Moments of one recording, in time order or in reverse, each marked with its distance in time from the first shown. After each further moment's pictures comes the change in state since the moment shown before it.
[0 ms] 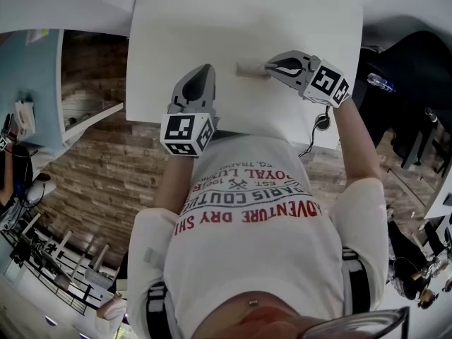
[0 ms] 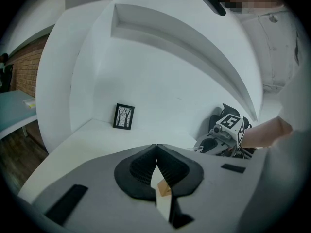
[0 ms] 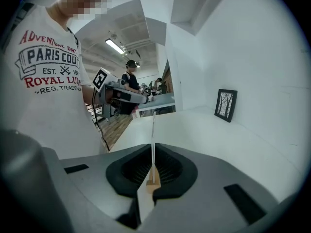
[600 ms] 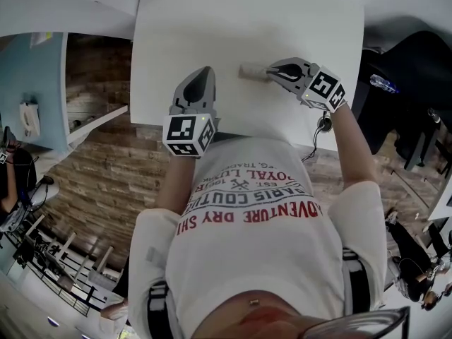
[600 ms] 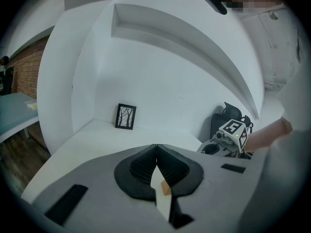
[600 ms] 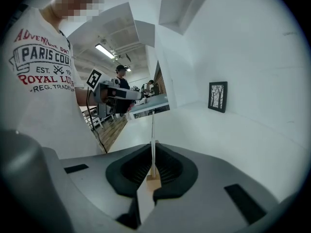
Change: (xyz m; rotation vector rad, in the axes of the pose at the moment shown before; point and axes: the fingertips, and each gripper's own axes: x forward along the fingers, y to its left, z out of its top) left arm 0.003 0.009 0.001 0.009 0.006 0.018; right arm 0.007 -0.005 -0.020 0.106 -0.027 -0.059
